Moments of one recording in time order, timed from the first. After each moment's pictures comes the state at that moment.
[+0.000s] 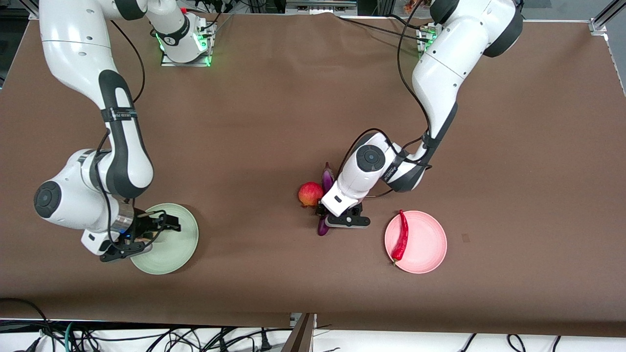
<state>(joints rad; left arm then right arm) -0.39 0.98 -0.26 -1.33 0.20 2.59 -0.68 0.23 0.76 -0.19 -1.36 0.42 2.15 -0.33</state>
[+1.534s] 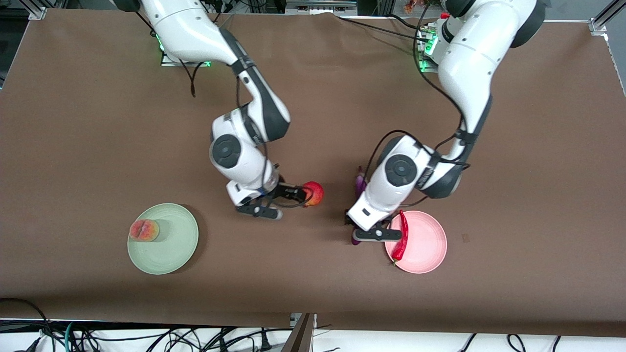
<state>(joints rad) -0.26 0.85 -0.24 -1.29 0.20 2.30 -0.53 0.73 0.79 -0.17 -1.36 0.42 2.32 0.59</state>
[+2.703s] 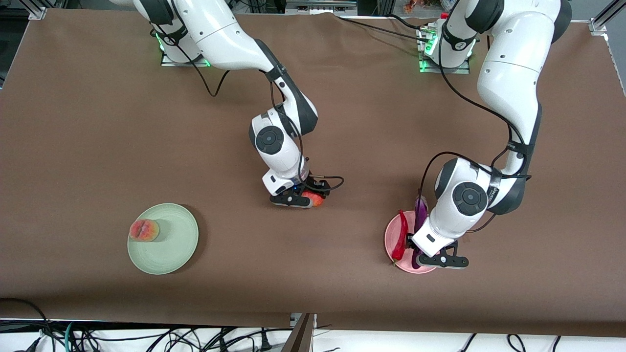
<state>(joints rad) -0.15 0.88 -0.13 -1.28 0.20 2.35 -0.30 0.82 0.91 -0.17 -1.37 0.41 2.53 0.60</state>
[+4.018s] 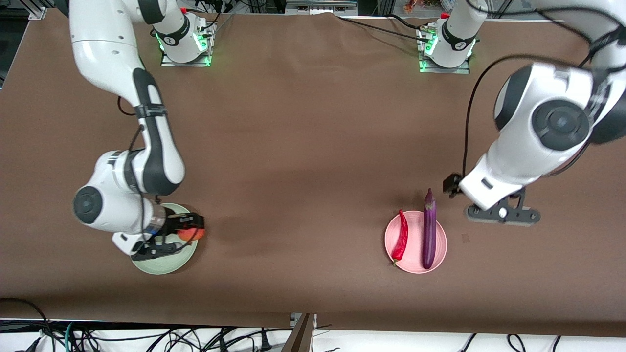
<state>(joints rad) -0.11 0.43 -0.19 -1.24 0.16 1.59 -0.19 0.33 0.82 -0.27 -1.26 0.40 2.03 -0.27</state>
